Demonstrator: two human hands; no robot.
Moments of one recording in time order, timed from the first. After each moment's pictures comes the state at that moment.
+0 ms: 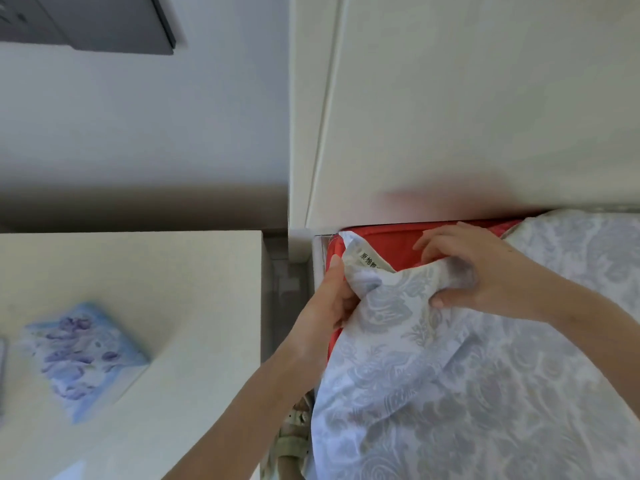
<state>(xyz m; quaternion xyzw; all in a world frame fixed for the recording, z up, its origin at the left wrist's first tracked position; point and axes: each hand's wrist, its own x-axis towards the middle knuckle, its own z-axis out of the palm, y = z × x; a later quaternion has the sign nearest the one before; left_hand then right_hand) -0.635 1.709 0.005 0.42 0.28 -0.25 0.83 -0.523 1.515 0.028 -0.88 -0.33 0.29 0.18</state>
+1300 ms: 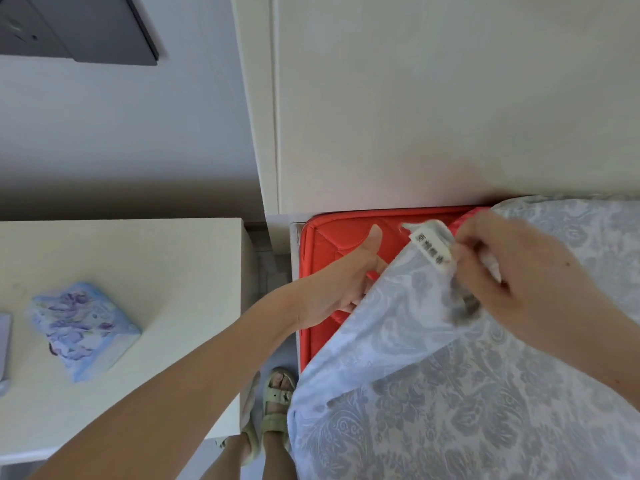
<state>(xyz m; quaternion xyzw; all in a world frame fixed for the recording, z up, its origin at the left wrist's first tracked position) -0.625 1.663 0.047 0.53 0.09 -0.42 0.73 -0.589 1.486 0.143 -0.94 -0.28 0.09 0.15</state>
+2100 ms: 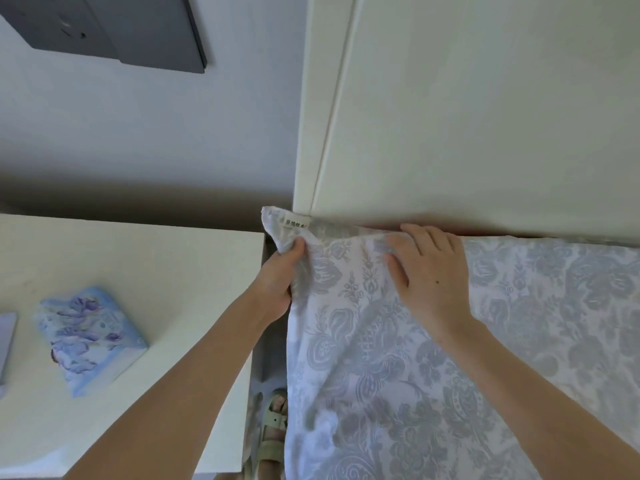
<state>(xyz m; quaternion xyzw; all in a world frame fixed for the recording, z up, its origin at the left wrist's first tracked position) -0.612 1.743 -0.051 0.37 0.40 -0.12 0.83 -0.544 1.546 -0.018 -0.94 -0.32 -0.09 0.04</state>
